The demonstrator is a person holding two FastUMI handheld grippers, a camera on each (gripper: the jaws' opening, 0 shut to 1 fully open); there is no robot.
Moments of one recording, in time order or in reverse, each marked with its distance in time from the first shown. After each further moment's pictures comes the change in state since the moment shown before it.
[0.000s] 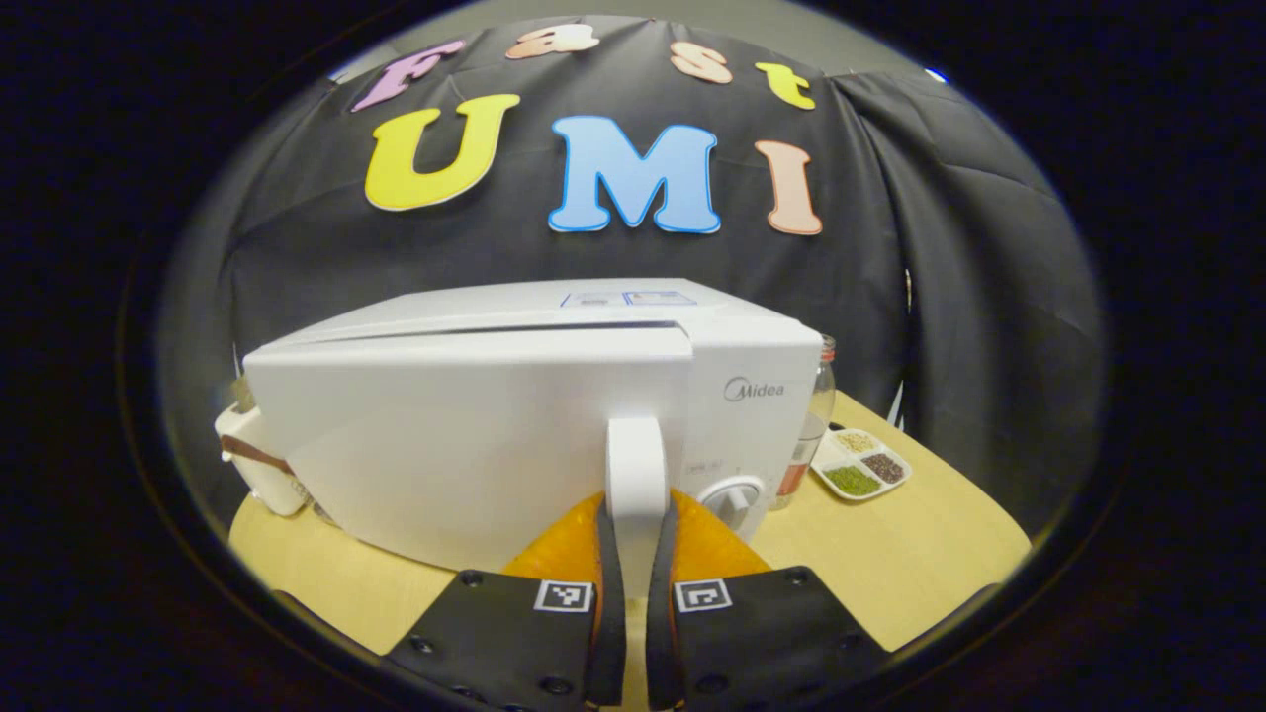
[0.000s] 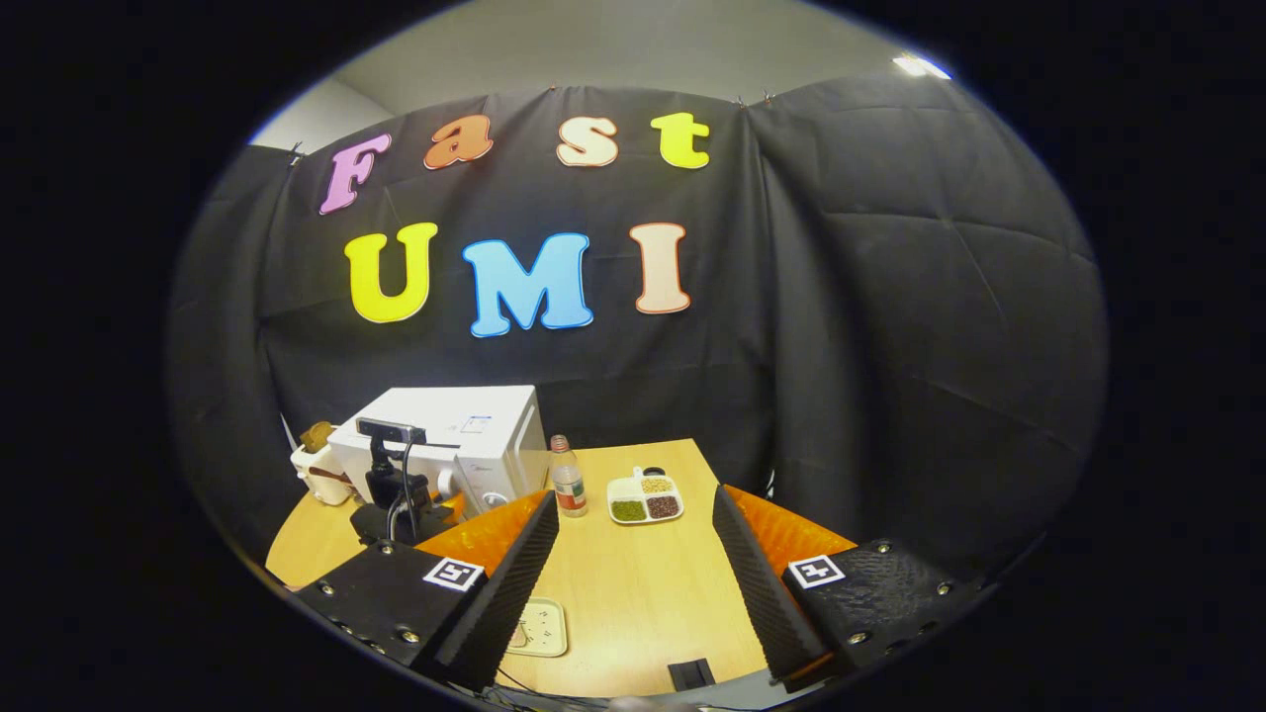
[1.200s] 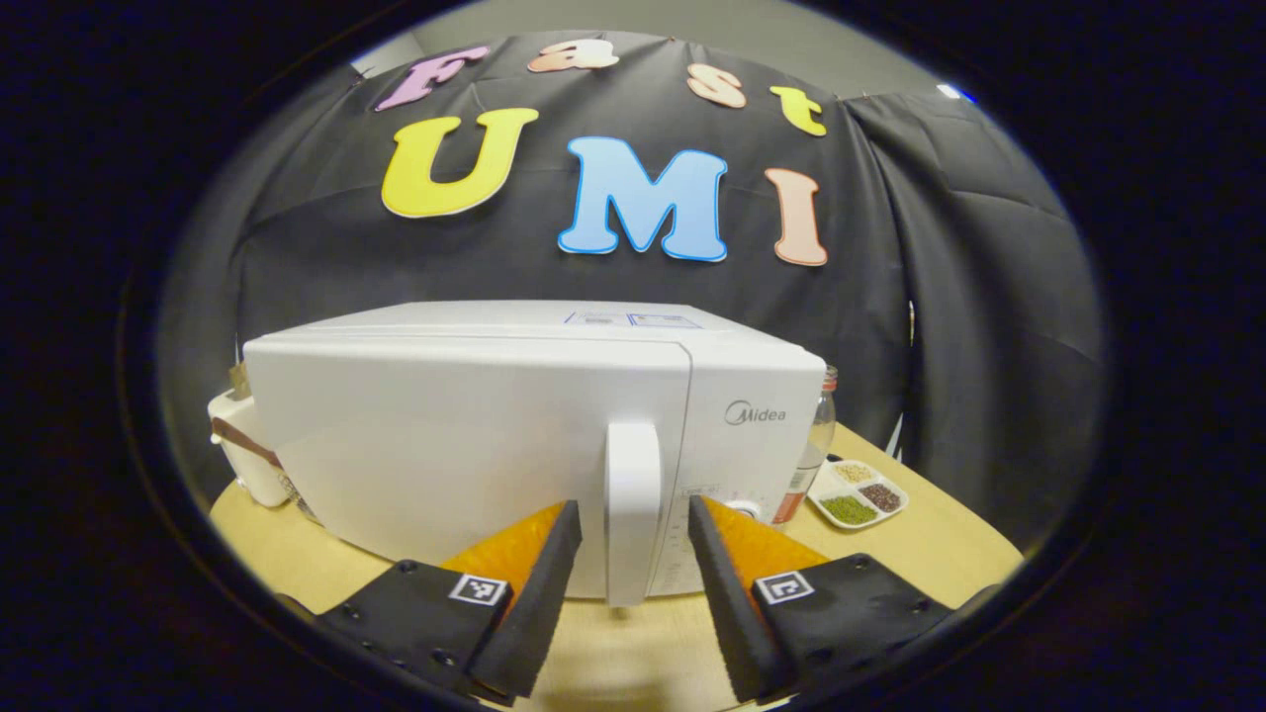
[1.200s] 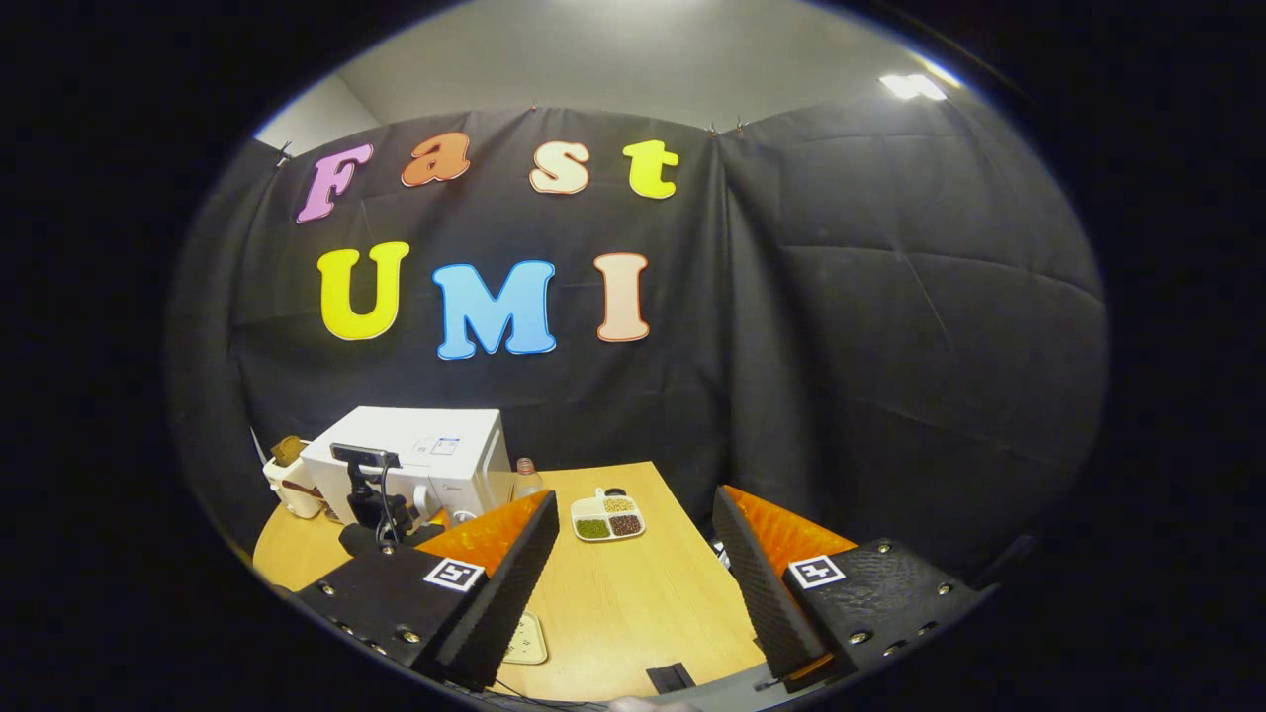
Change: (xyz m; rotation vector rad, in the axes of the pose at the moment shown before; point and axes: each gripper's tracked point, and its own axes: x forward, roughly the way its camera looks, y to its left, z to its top) left arm 0.041 -0.004 0.014 -0.060 -0.065 0.003; right arm -0.033 -0.013 0.023 -0.038 -0.063 -0.156
